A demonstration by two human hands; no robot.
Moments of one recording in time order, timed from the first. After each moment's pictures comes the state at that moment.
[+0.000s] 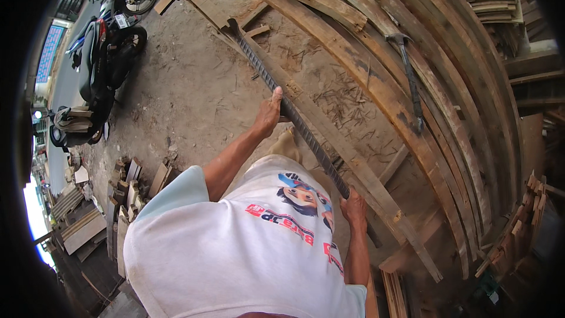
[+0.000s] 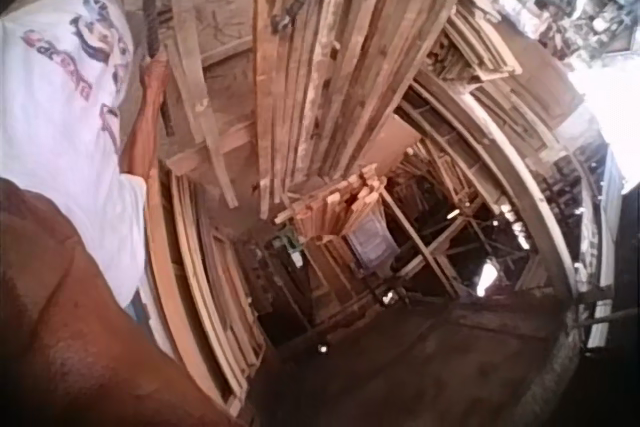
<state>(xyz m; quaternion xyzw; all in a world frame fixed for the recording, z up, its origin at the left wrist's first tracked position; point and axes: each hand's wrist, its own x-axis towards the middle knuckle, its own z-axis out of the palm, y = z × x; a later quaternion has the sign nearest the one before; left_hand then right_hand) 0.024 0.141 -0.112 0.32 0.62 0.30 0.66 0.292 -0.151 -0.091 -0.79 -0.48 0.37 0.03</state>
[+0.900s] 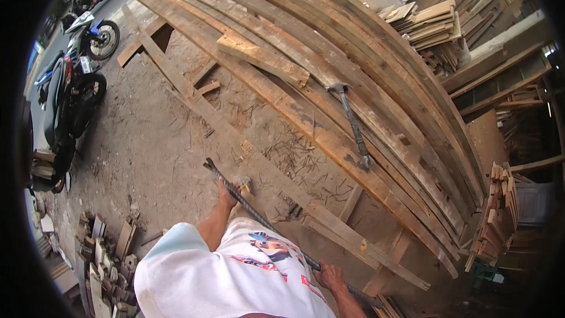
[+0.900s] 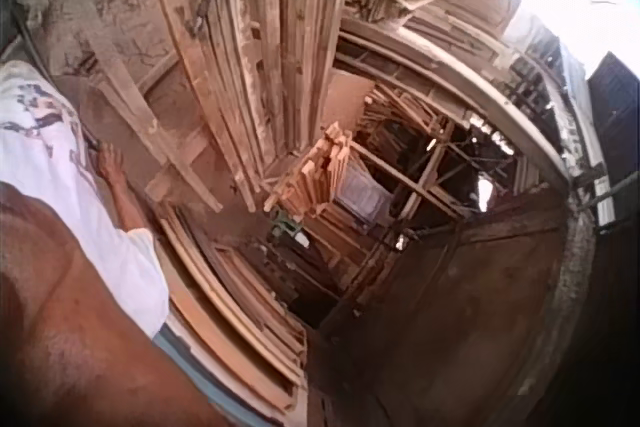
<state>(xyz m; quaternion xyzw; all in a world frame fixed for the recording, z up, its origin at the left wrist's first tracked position) -0.031 0.061 -0.393 -0.16 0.55 0.43 0.70 0.307 -0.249 -0.036 -0.76 -0.47 0.40 -0.17</state>
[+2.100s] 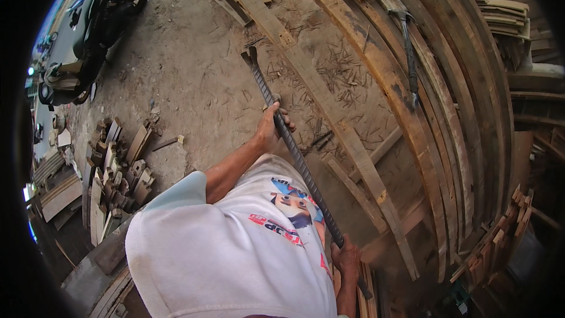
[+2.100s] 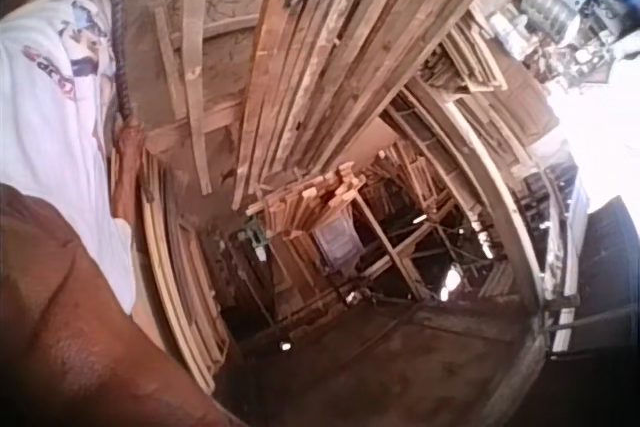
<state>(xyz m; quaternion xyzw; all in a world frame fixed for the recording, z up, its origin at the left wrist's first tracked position) 0.070 -0.104 -0.179 0.01 0.48 0.42 0.77 0.336 -0.426 0.004 -0.79 -0.47 0.39 -0.09</state>
